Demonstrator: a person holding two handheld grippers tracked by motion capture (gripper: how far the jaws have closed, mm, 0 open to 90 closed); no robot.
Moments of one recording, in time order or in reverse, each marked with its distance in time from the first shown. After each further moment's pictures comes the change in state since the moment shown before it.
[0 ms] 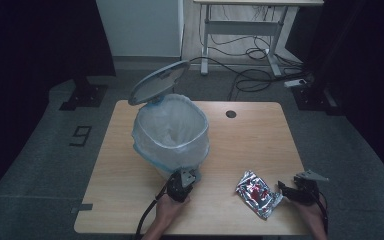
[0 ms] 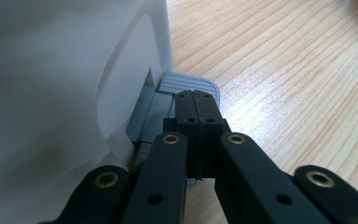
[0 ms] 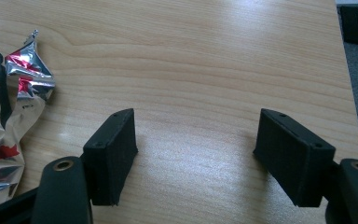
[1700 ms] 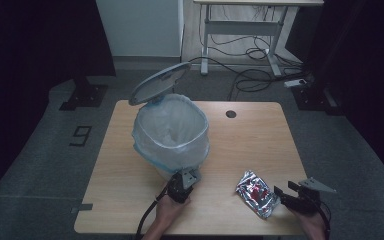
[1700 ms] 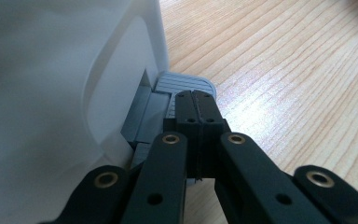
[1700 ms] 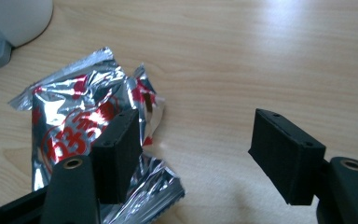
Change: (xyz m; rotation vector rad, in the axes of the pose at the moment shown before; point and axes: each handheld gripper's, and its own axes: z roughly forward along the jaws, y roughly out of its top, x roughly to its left) left arm -0.004 0.000 0.000 0.001 0.008 0.028; right arm 0.034 -0.002 -0.045 -0.105 0.134 0.039
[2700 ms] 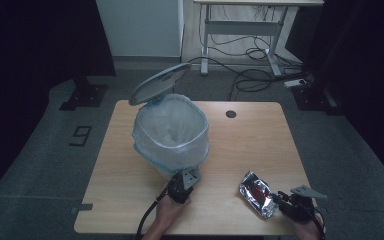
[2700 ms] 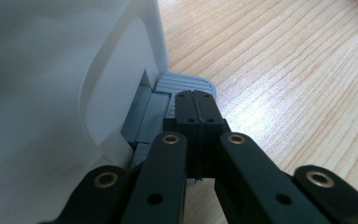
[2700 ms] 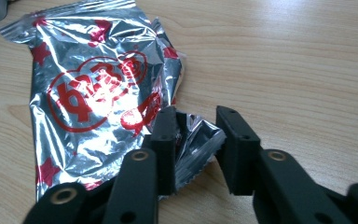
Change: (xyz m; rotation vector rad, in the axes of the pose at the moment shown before) left arm -0.001 0.000 0.000 0.001 0.007 0.013; right arm 0.017 -0.018 0.002 0.088 -0.006 -0.020
